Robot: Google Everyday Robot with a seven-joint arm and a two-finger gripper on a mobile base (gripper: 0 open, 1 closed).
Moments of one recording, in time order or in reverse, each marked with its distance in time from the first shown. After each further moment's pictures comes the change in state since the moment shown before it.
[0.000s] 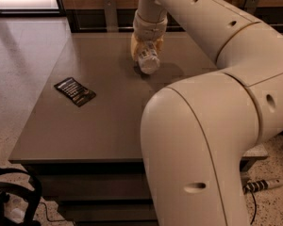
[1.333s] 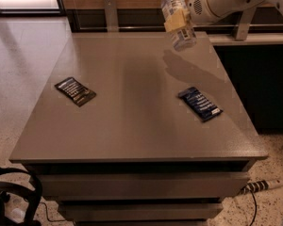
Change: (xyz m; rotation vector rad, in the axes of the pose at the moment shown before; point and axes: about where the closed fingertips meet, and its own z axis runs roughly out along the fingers) arm 0.014 -0.075 -0.113 -0.180 -0.581 -0.213
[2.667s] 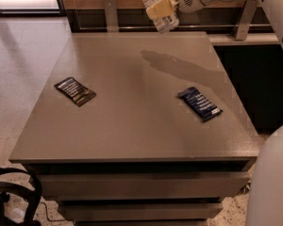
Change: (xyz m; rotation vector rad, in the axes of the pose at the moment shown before) arm -0.067 0.030 0.015 -0.189 -0.213 -0.395
